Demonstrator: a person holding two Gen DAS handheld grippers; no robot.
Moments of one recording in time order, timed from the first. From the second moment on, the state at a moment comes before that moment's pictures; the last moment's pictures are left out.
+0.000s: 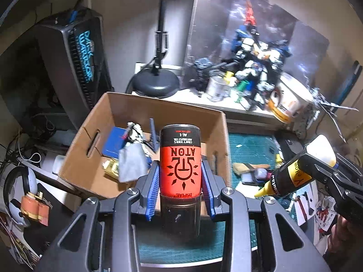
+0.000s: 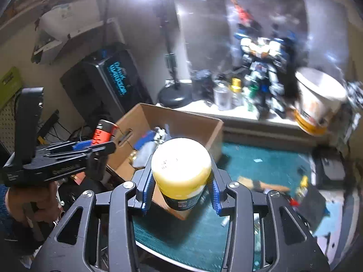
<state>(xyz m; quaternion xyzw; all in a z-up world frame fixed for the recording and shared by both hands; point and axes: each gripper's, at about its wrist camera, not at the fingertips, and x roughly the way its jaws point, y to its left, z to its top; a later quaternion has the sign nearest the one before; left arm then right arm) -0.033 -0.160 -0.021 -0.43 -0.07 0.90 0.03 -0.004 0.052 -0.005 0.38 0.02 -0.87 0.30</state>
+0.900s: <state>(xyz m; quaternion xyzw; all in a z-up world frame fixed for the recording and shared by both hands) -0.126 -0.221 -0.128 -0.58 -0.05 0.81 0.01 -0.095 -0.078 -0.123 0.52 0.05 -0.80 0.29</state>
